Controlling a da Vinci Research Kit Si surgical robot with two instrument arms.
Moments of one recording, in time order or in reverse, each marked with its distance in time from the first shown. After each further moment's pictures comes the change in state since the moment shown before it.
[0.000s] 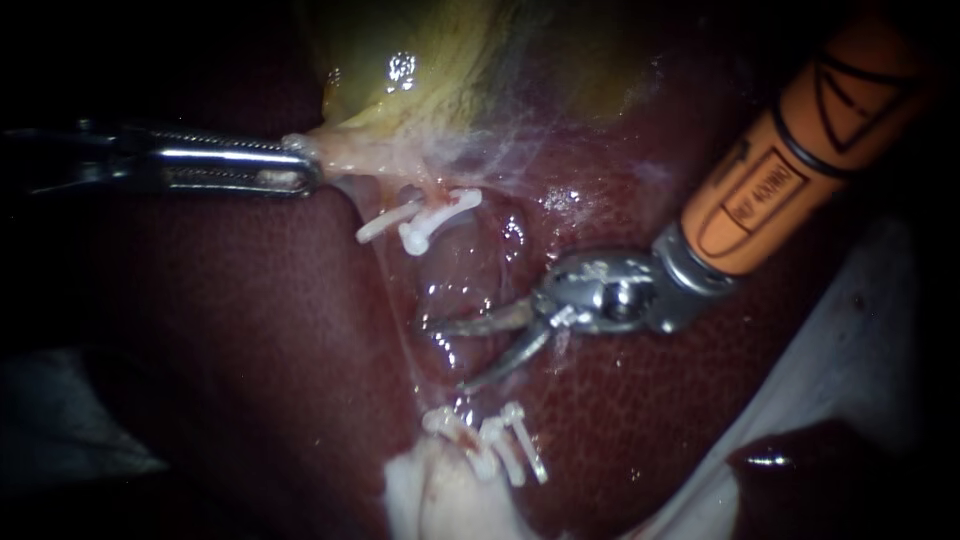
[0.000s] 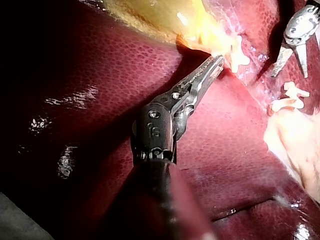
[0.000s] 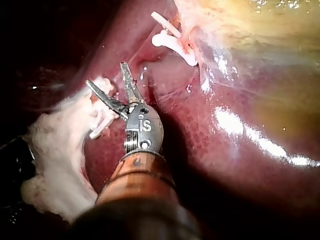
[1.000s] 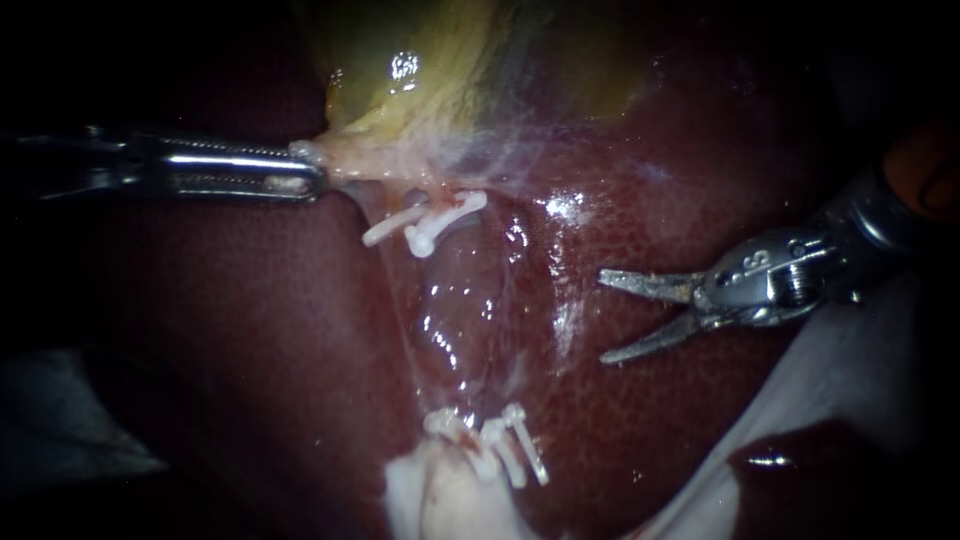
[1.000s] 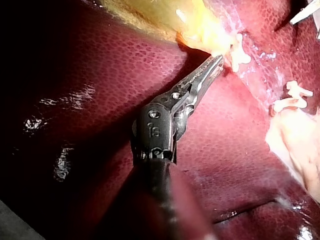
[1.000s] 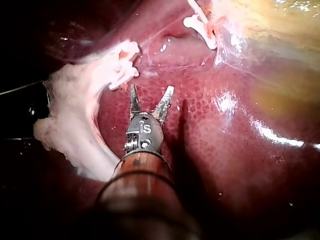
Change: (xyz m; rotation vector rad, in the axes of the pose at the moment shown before) right arm 0.002 -0.003 -0.011 -0.423 -0.354 -0.167; left arm -0.002 -0.001 0.003 0.013 0.005 0.010
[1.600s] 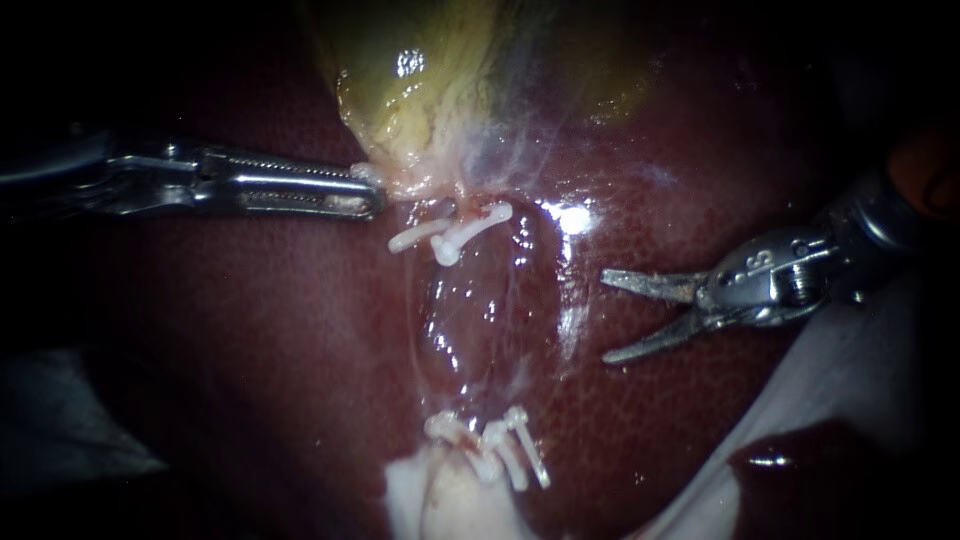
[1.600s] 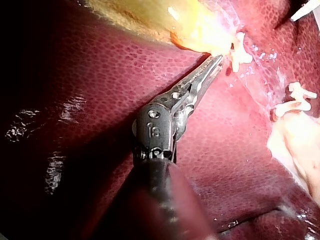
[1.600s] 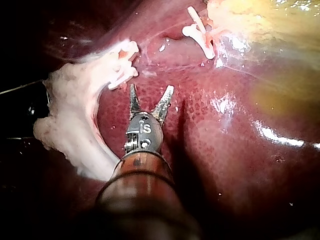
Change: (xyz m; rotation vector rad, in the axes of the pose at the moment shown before) right arm 0.000 0.000 0.000 0.010 0.003 0.001; left arm -0.002 -0.001 0.005 -0.004 -0.010 0.014
